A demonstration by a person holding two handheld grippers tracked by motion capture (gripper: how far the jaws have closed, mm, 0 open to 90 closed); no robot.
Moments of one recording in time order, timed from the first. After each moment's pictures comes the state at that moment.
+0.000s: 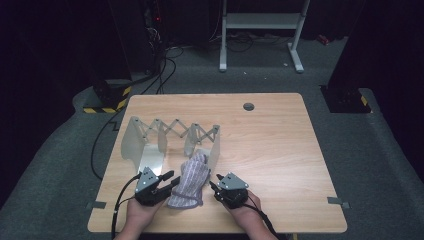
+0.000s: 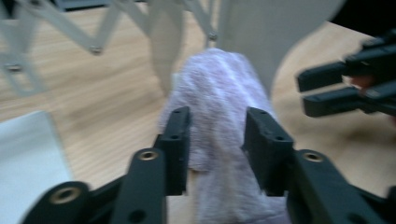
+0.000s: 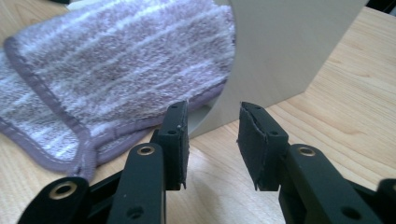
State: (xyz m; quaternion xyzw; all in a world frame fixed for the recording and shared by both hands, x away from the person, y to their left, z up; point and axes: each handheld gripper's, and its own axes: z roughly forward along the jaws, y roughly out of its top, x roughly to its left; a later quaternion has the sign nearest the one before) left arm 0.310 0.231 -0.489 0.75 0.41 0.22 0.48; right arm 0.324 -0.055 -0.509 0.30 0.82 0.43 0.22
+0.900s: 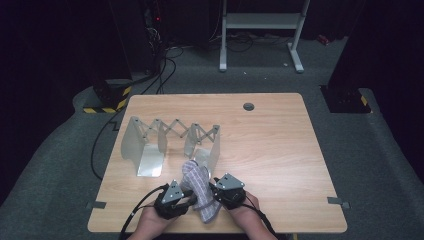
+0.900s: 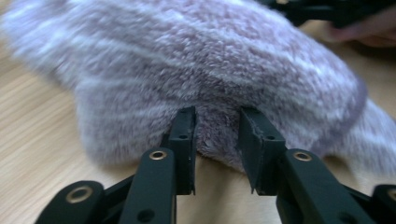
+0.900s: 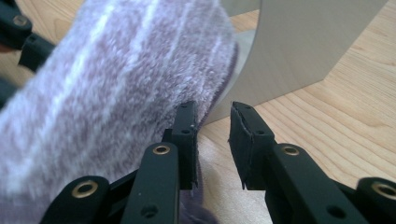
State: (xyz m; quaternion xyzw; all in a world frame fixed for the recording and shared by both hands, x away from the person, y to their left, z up) left arm 0.294 0.174 -0.519 0.85 0.29 0.15 0.41; right arm 0.328 -0.052 -0.517 0.30 0.84 0.41 0.21
